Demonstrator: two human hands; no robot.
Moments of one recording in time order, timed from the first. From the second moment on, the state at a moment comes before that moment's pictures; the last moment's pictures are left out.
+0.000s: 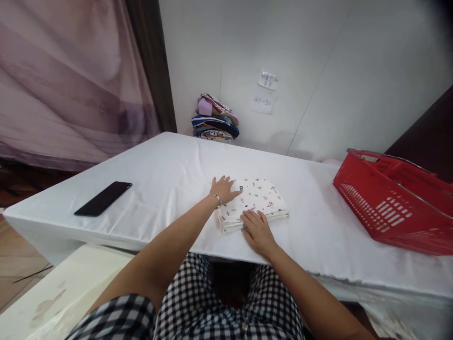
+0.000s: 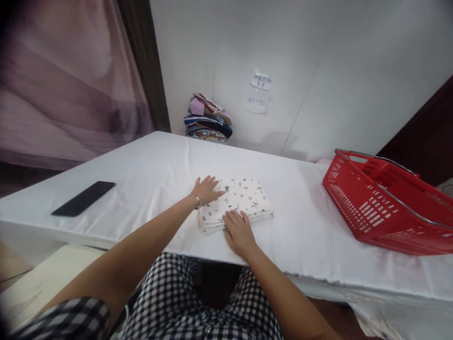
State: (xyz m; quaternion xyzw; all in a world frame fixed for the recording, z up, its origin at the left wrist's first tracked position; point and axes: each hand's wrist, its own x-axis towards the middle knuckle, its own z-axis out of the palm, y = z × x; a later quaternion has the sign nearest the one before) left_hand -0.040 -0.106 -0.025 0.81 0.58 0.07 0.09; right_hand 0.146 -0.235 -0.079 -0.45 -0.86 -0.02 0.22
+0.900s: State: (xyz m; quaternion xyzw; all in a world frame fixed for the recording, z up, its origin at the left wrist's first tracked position) left_hand -0.089 -0.132 -0.041 0.70 0.71 0.08 0.09; right_hand 0.196 -0.225 -0.079 -0.43 -0.87 -0.05 0.23
